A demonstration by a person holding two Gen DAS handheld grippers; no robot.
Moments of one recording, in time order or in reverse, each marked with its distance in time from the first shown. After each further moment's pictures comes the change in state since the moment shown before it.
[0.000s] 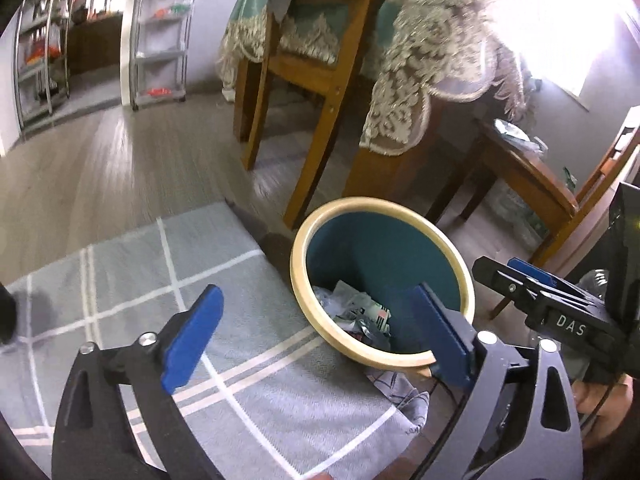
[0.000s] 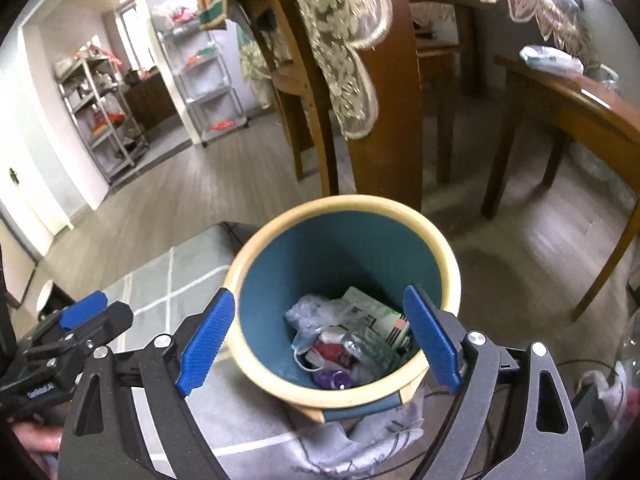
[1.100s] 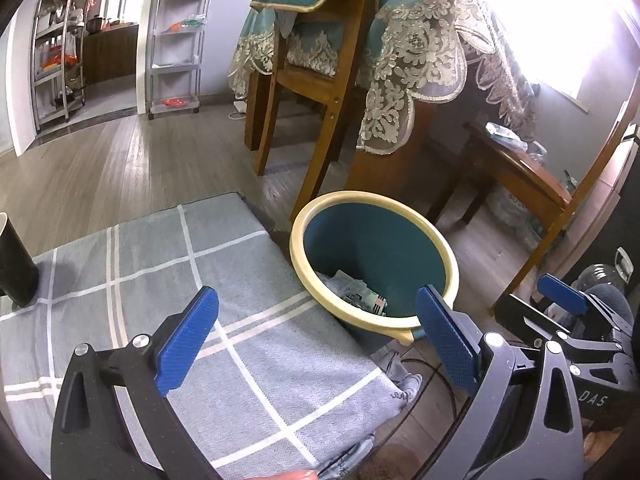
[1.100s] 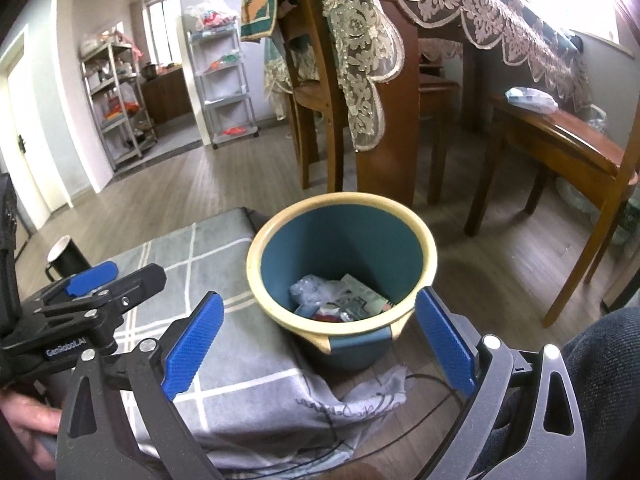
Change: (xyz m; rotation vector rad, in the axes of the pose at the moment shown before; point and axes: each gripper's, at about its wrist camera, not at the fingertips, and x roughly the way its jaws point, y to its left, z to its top) left arm -0.044 -0.015 -0.043 -0.014 -0.039 0.044; right arm -0.070 0.026 -0.053 -0.107 -0.072 -0.044
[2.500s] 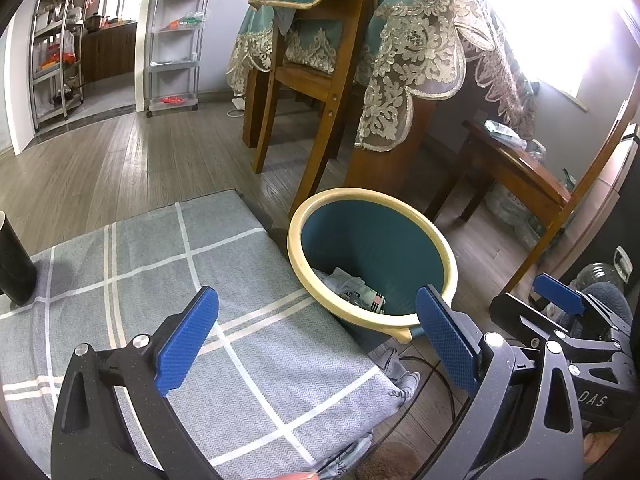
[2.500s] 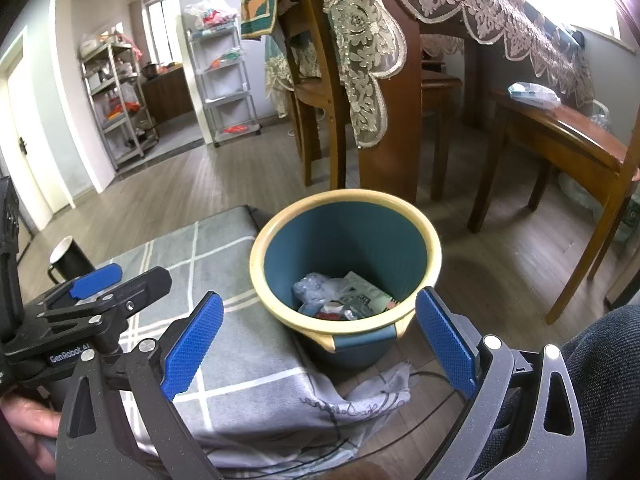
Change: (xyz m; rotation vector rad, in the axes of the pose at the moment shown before) left arm 0.001 -0.003 0.001 0.001 0.006 -0.003; right arm 0.001 0.004 -0.001 0.003 0.010 0.007
